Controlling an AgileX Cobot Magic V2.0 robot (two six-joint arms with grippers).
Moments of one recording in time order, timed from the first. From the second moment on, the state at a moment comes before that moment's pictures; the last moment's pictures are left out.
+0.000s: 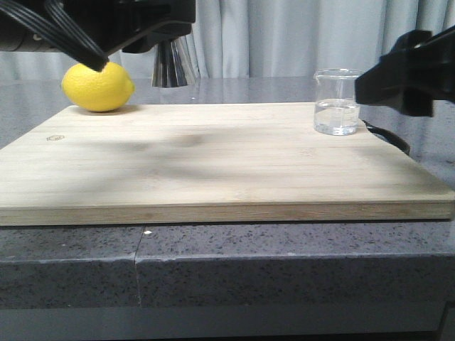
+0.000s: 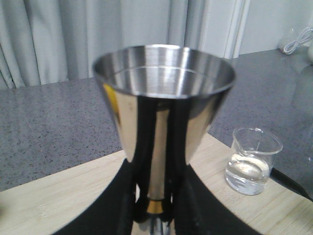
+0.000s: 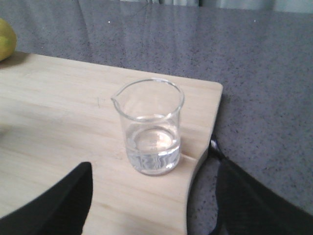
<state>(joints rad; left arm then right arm) -0.77 1.44 -0.66 -0.17 -0.62 0.02 0.41 1.19 -0.39 0.24 -0.46 -0.17</state>
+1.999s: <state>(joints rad) -0.77 1.44 -0.66 -0.15 -0.59 0.02 0.42 1.58 -0.52 0.11 -0.84 -0.15</state>
